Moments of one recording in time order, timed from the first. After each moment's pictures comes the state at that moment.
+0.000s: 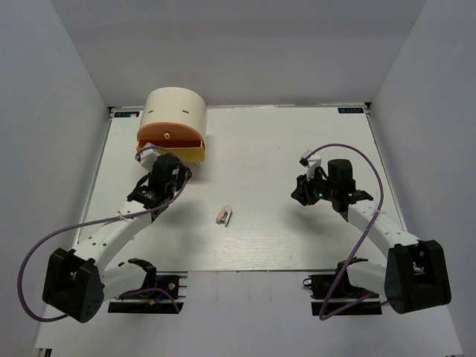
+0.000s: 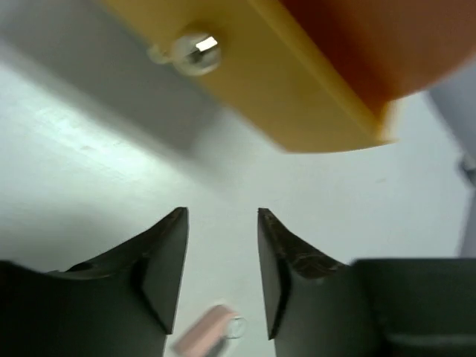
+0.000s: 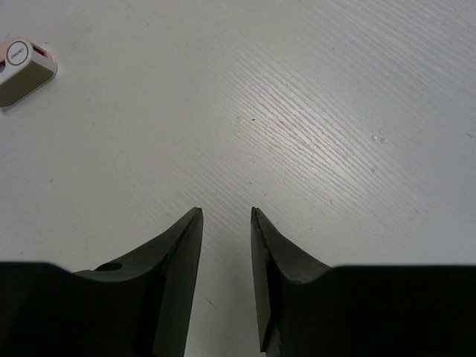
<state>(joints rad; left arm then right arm) -0.44 1.12 0.75 -0.20 -0.42 -1.00 0.23 1.17 0.59 -0.12 -0.51 -0.22</state>
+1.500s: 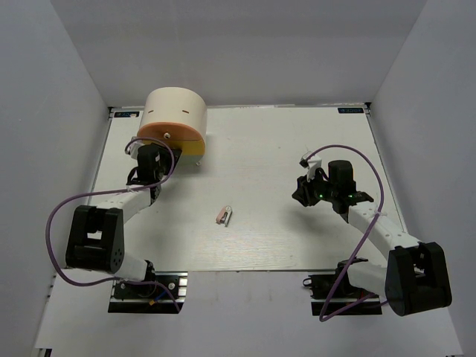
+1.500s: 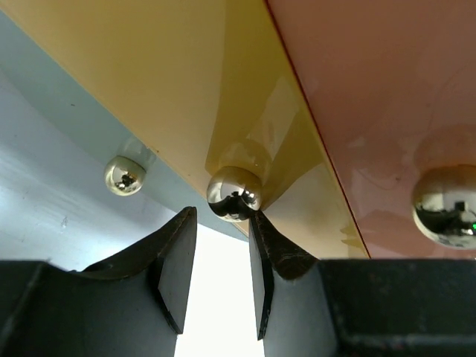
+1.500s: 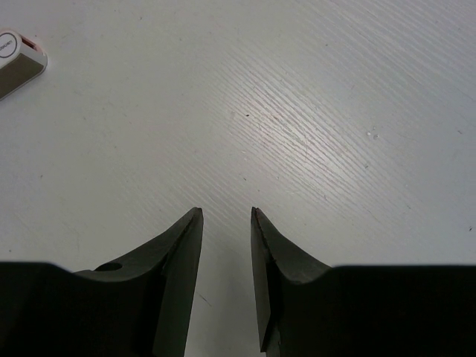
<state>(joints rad) -0.12 1.45 0.69 0.35 -0.06 -1.10 0.23 1.15 0.58 -0.11 -0.50 -0.24</state>
